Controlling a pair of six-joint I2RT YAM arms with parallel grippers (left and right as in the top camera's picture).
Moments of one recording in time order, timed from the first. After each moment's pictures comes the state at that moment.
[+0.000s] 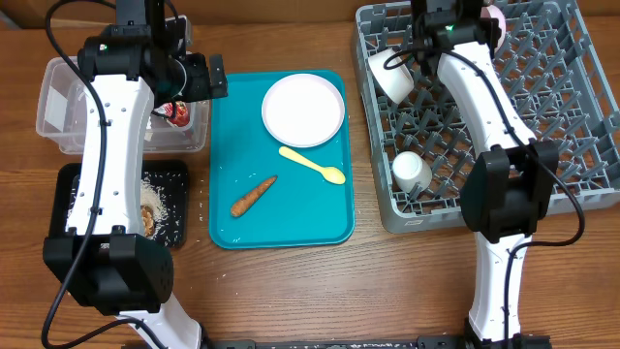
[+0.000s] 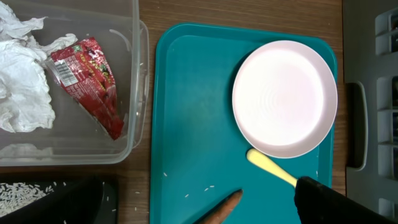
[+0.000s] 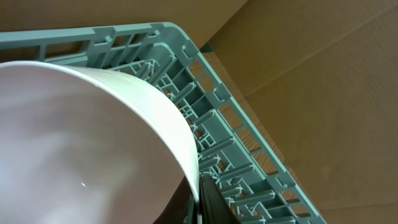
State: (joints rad) left arm 0.01 1.88 1.94 -1.17 0.15 -0.15; right arm 0.19 2.31 2.16 -0.85 1.08 0.23
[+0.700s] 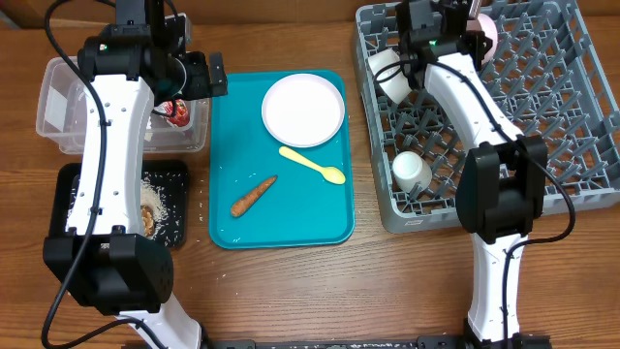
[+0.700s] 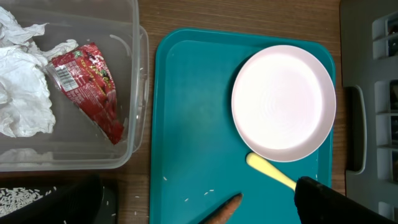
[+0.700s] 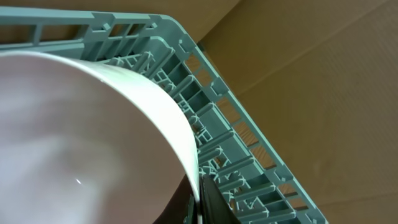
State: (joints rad) left arm 0.01 1.88 1.94 -1.15 0.15 -0.15; right arm 0.21 2.31 2.04 -0.74 1.18 0.24
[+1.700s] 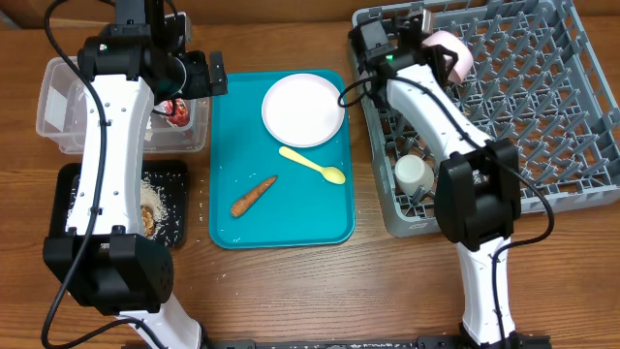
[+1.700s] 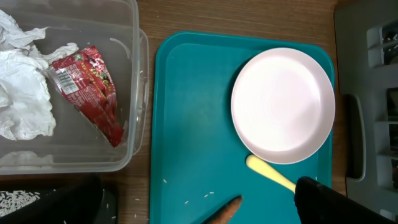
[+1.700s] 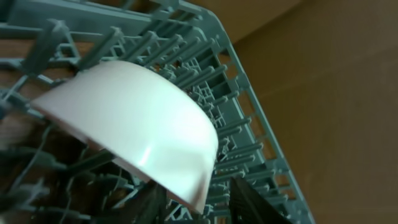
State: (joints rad) left arm 0.01 1.88 1.94 -1.14 0.15 -0.15; right arm 0.37 2.31 2.02 -0.90 1.19 0.25
